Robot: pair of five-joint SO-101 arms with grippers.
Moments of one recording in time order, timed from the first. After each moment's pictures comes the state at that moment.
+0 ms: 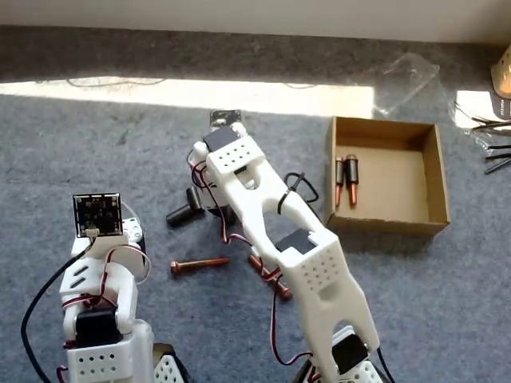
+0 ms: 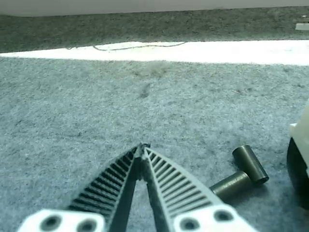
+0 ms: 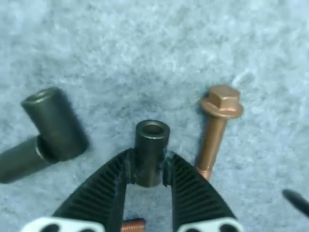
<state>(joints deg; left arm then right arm) -14.3 -102.9 89.9 47.3 -1.7 -38.1 42.5 -32.2 88.3 -22.3</state>
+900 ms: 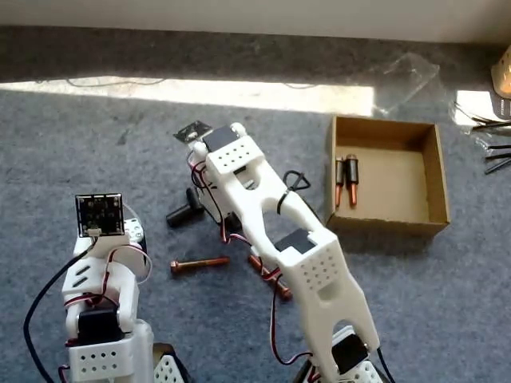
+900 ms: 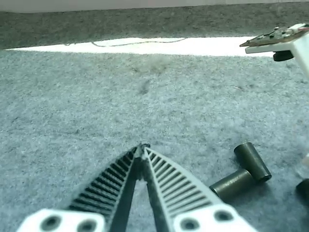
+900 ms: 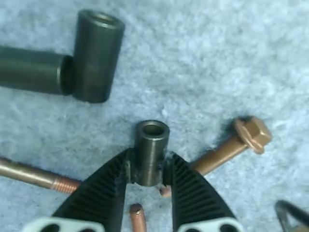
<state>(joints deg) -14.3 -102.9 92.3 45.4 -1.7 -38.0 42.9 -32.6 90.5 9.0</state>
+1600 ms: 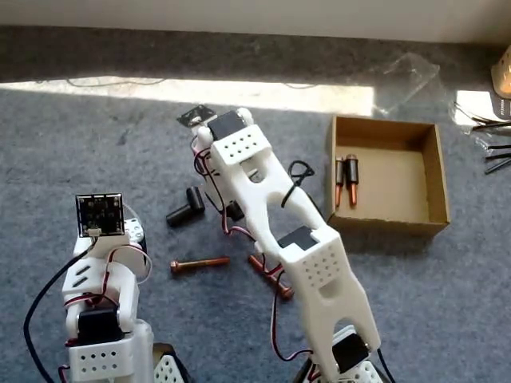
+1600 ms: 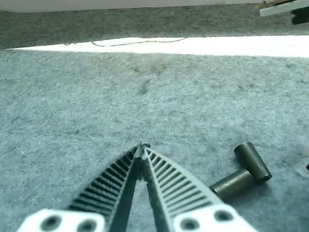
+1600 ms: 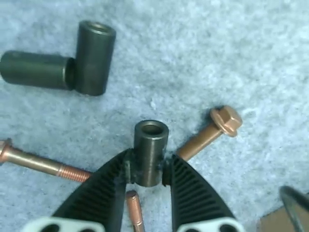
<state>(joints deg) -14.3 -102.9 92.3 45.4 -1.7 -36.2 43.1 -42.5 97.7 9.2</state>
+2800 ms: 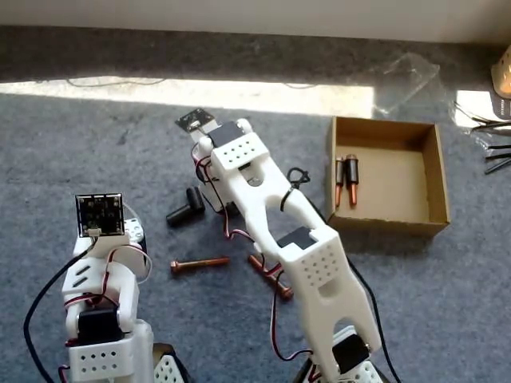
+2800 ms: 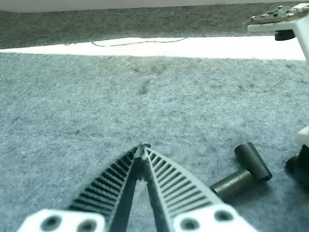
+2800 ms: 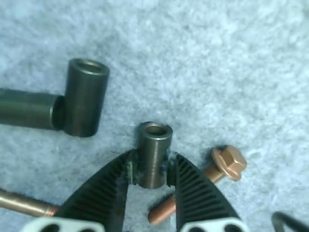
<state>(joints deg) -14.3 -102.9 92.3 45.4 -1.7 -36.2 45.8 -35.7 85.3 9.2</state>
